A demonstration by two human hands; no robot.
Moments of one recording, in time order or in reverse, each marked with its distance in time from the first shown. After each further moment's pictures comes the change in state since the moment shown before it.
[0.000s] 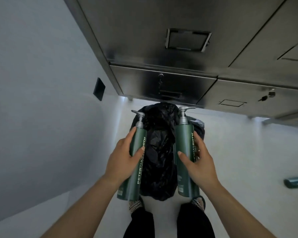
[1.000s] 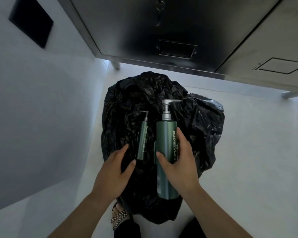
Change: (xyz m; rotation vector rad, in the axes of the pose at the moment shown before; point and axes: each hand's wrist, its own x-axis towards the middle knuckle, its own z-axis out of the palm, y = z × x) left_hand 0.056 -0.227 0.252 -0.071 -0.216 -0.185; right_hand 0.121 0.268 0.156 -0.107 -0.035 -0.003
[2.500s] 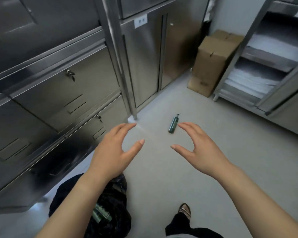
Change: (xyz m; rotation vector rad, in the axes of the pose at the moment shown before) left_hand -0.428 0.553 -0.078 0.493 -0.350 1.175; right_hand -0.514 -0.222 -0.459 -0.206 0.739 0.166
